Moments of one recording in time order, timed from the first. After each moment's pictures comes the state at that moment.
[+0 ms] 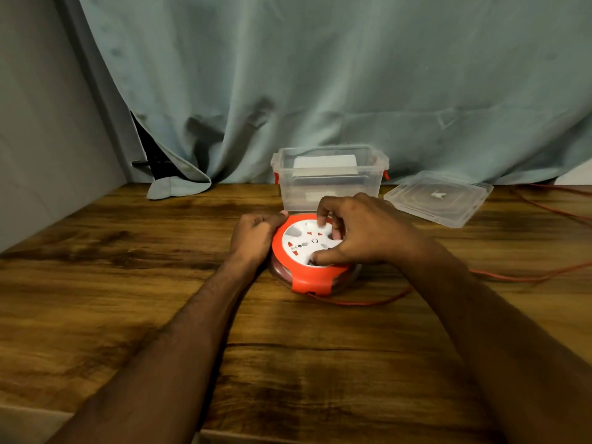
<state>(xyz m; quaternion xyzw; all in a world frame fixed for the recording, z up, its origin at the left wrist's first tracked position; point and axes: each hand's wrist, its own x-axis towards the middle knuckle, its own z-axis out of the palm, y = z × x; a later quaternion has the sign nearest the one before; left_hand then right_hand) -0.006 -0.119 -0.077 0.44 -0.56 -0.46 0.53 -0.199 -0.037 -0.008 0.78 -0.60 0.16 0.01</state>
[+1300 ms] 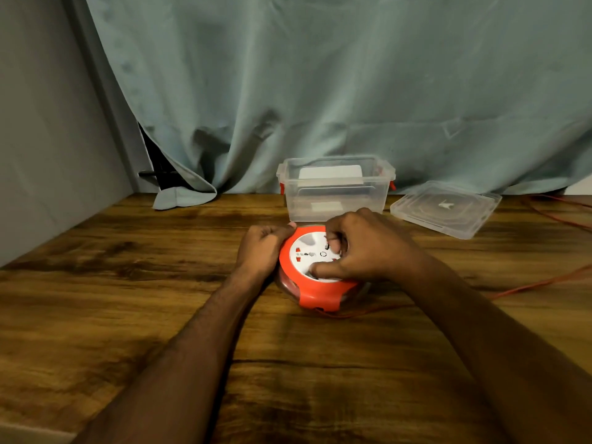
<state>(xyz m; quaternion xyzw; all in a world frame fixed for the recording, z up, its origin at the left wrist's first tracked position) -0.006 -0.116 -0.075 0.43 -0.58 -0.46 0.52 -0.191 -0.036 -0.015 0.77 -0.61 0.18 0.02</state>
